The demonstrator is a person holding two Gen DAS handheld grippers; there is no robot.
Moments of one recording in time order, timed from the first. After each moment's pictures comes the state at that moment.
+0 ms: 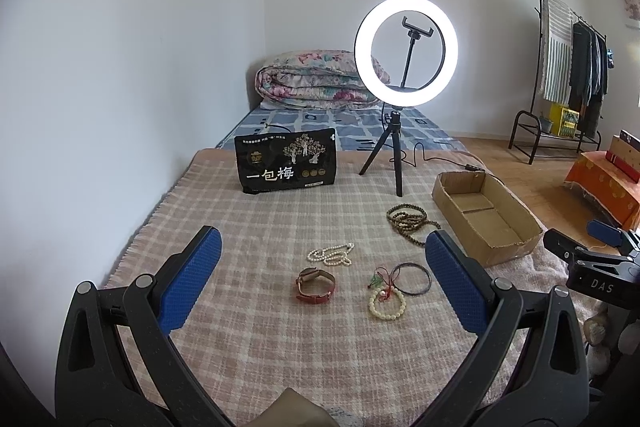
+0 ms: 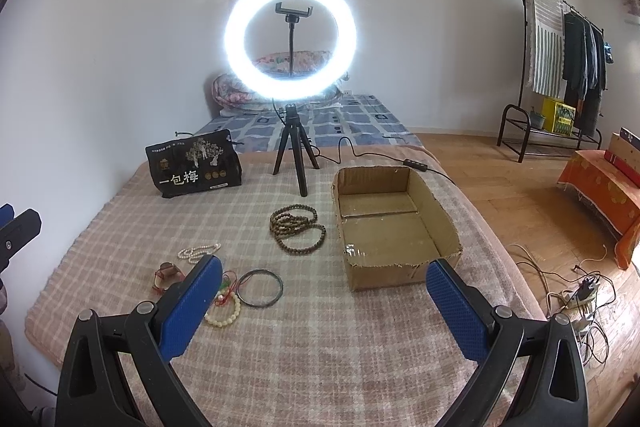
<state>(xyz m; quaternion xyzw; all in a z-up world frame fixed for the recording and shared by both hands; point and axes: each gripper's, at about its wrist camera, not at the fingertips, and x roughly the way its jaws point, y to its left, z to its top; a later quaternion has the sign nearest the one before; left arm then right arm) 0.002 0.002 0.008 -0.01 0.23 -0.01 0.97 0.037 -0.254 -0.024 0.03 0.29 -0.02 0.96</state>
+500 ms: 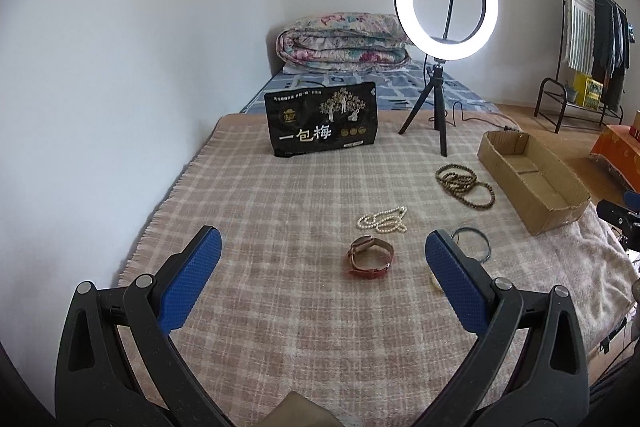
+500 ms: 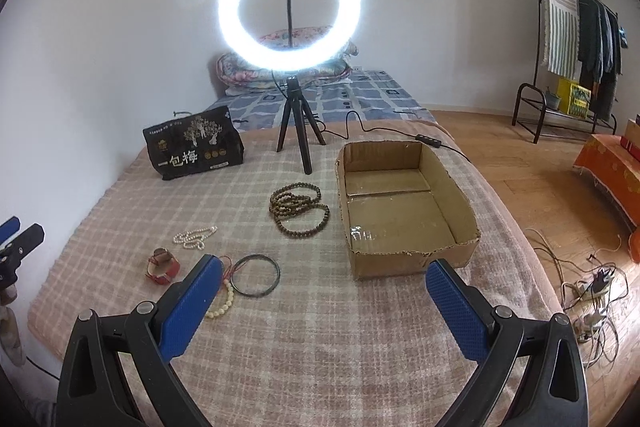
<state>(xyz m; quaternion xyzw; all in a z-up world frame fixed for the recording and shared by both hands) 0.045 0.052 -0.049 0.01 0.29 0.02 0.96 0.072 -0.264 -0.056 0.01 0.34 0.01 0.94</state>
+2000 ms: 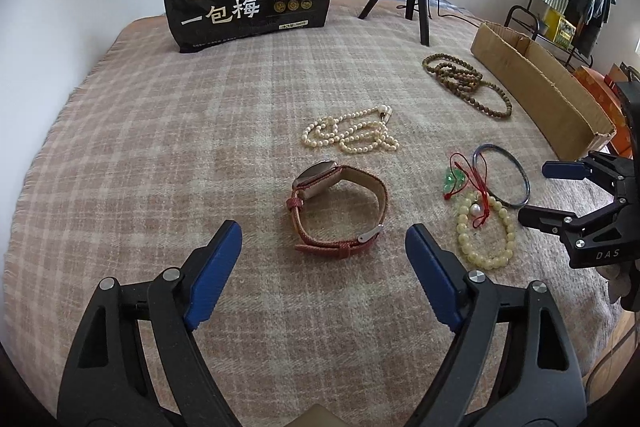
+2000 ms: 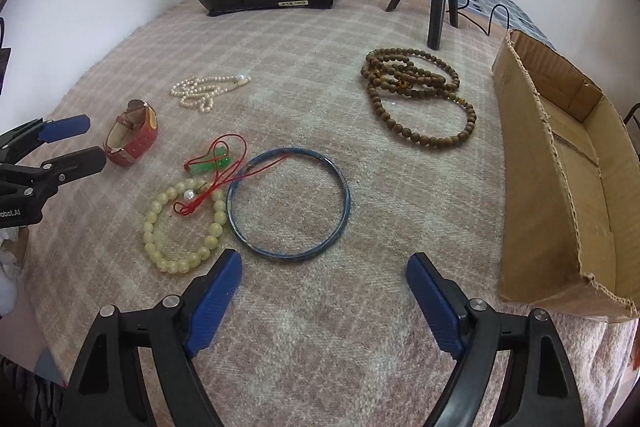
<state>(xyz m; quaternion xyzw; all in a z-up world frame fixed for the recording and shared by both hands) 0.163 0.031 -0.186 0.01 0.44 -0.08 0.89 0.198 -0.198 -0.205 -0.09 0.50 0.18 0.84</state>
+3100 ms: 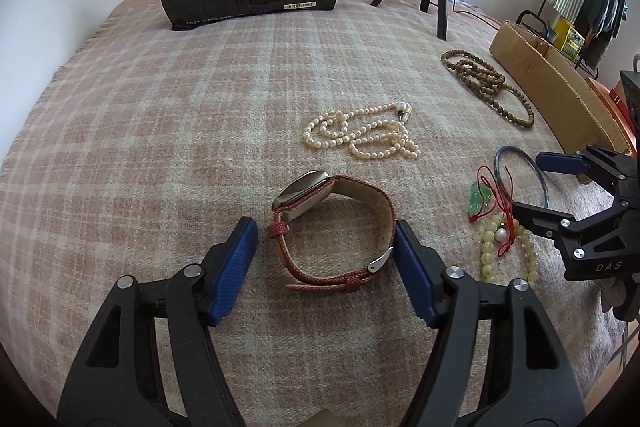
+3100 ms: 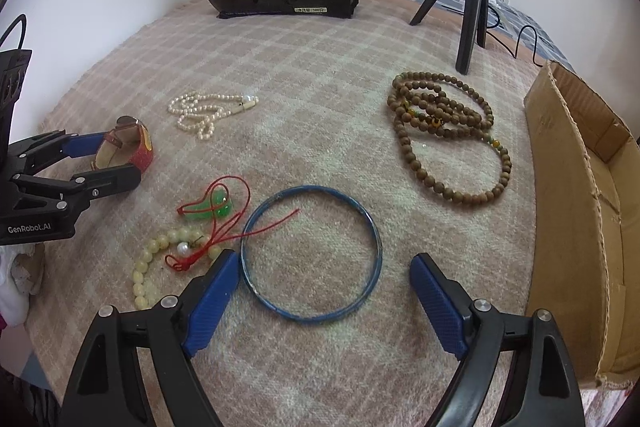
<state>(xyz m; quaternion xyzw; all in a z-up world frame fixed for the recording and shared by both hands) 0.191 0.031 -0.210 -0.02 0.46 -0.08 0.88 0.231 -0.175 -0.213 -0.11 0.48 0.20 0.84</state>
